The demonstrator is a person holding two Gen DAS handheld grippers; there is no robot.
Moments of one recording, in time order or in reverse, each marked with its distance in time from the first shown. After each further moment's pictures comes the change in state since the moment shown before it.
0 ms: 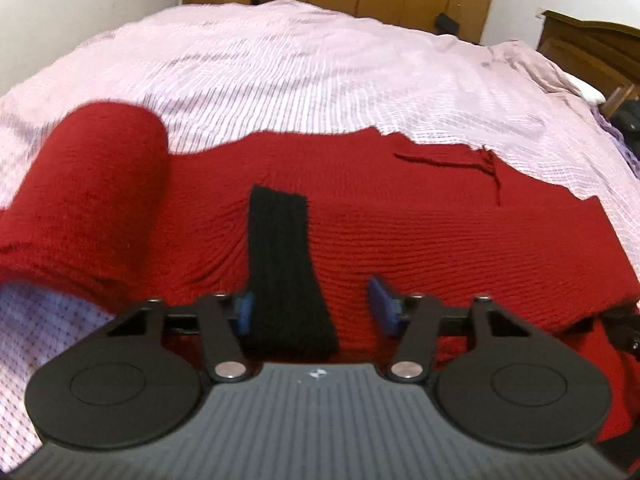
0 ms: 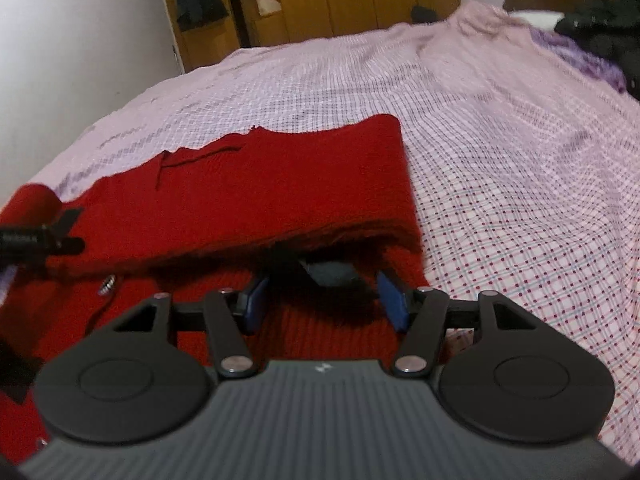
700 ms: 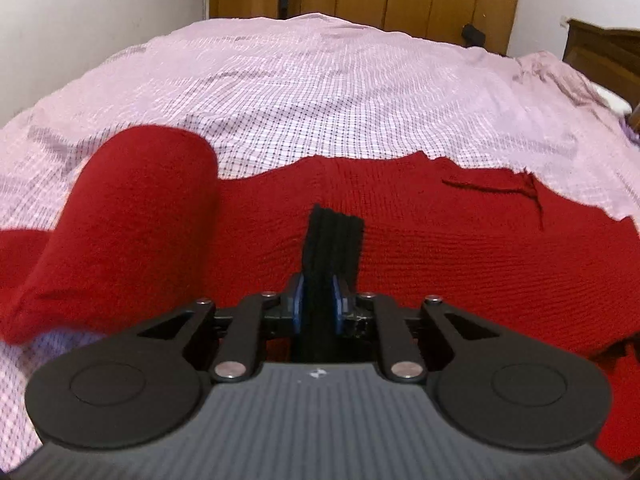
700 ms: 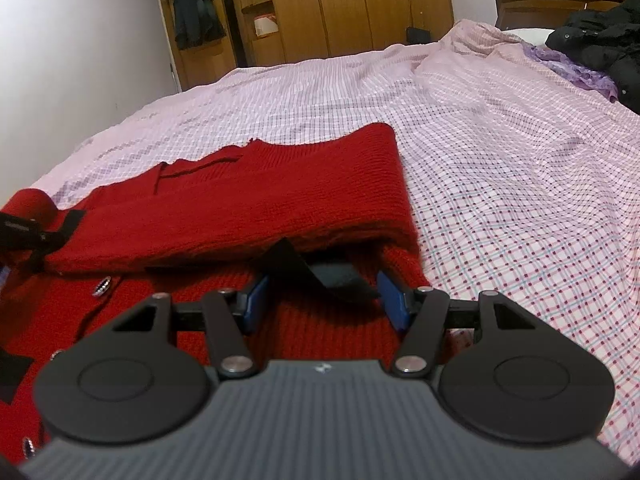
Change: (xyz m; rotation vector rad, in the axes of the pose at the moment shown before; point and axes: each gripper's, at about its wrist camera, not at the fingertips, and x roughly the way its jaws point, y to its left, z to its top) left arm -0.001 0.022 0.013 -0.038 -0.026 0.085; right arm -0.003 0.003 -0.011 0.013 -0.069 -0.015
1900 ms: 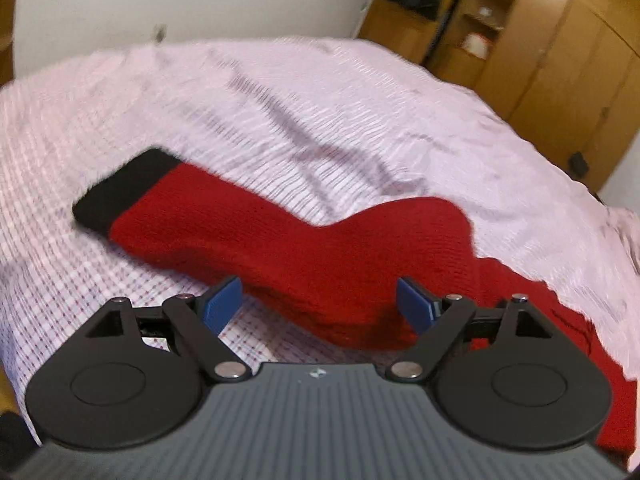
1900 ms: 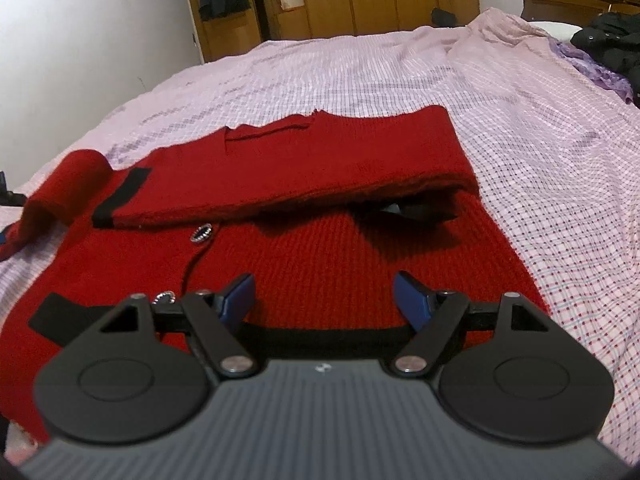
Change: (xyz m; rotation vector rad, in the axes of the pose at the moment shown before) left arm -0.086 0.175 -0.015 -0.505 -0.077 0.156; right arm -0.047 0.062 -0.014 -0.045 0.095 0.032
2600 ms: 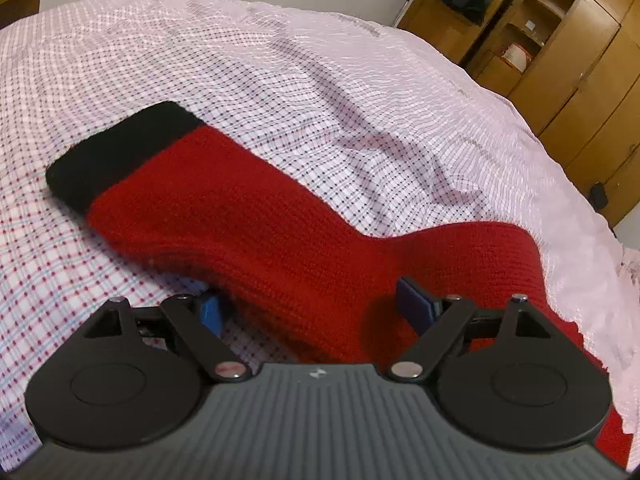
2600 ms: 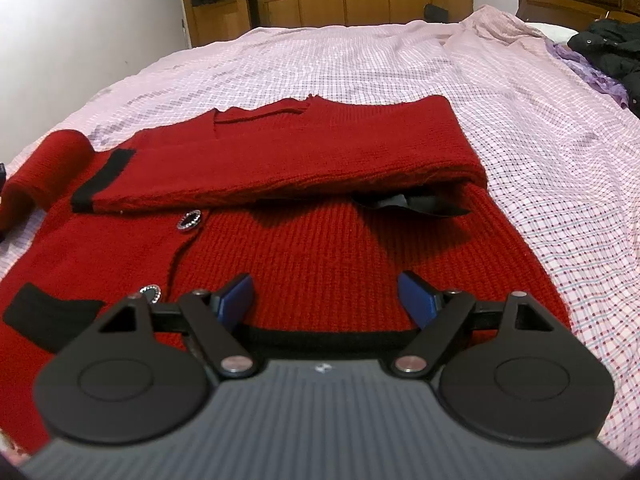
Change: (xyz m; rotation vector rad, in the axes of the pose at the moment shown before) left arm 0.059 0.023 0.012 -0.115 0.037 0.038; right arm 0.015 0.012 -0.003 -0.034 0.024 -0.060
